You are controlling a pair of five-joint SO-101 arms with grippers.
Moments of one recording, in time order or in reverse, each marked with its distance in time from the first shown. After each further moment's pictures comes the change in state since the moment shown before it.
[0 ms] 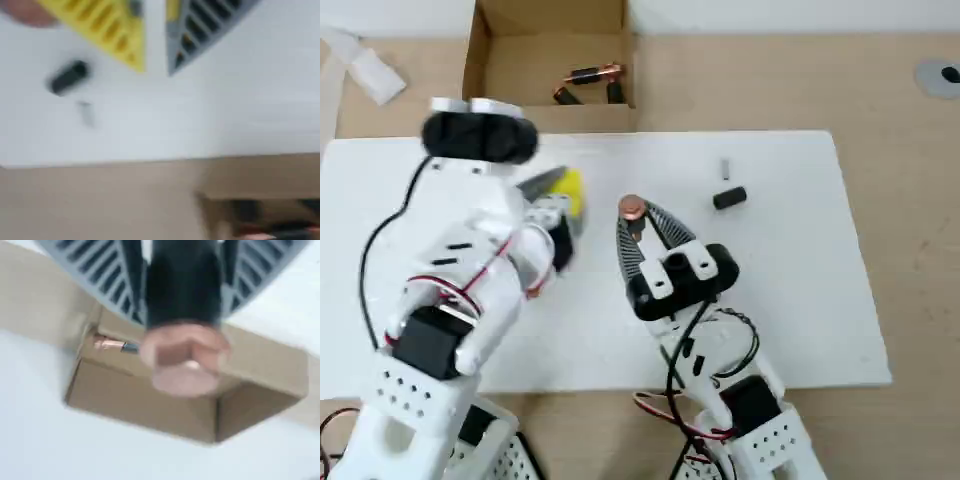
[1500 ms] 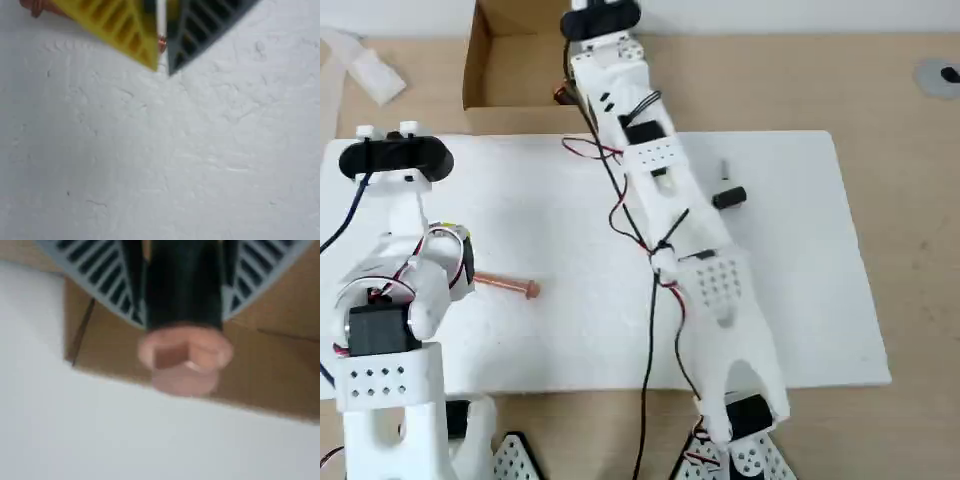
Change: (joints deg) left arm -28.4 0.0 4.8 19.8 -19.3; right arm 8.9 166.1 -144.4 -13.5 -2.9
